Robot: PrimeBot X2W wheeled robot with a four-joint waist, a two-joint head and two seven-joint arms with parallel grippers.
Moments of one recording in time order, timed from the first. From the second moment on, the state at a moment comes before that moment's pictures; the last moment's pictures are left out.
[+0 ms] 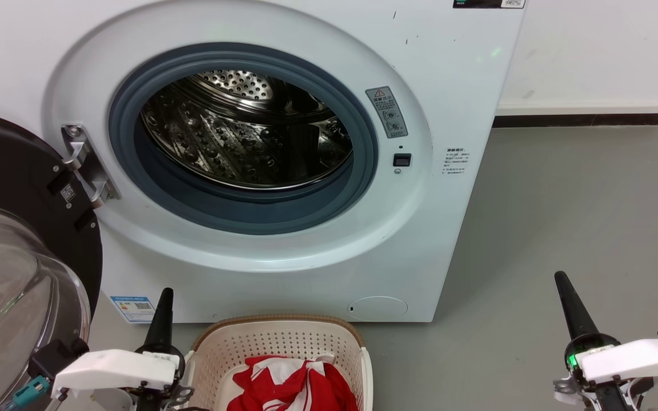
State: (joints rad) left arm -0.05 0.06 0.06 0.20 -1.15 -0.08 0.01; right arm -0.03 -0.08 -0.02 0.16 1.18 0.13 0.02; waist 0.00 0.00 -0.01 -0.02
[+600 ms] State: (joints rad) left arm -0.07 0.06 0.08 0.22 -1.32 -0.10 0.05; right arm -0.05 -0.08 -0.04 0.19 1.36 0.13 0.04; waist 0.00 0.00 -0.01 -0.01
